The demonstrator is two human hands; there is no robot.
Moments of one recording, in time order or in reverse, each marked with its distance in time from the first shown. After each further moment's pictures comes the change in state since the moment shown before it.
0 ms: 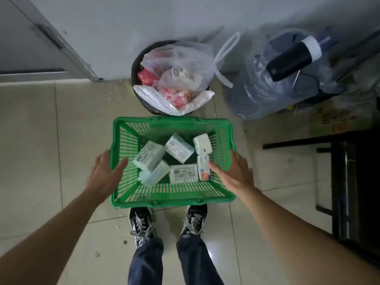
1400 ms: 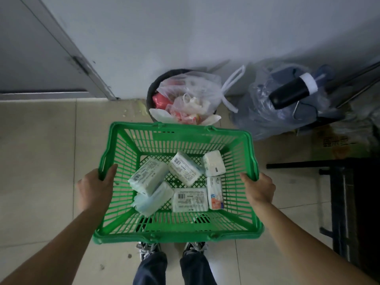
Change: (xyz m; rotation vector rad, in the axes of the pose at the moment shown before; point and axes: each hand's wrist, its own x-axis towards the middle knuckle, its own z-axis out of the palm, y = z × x) left_hand -0.004 -0.010 -0.036 -0.102 0.511 -0.082; right_hand 0.000 0.011 -0.037 0.474 0.426 0.200
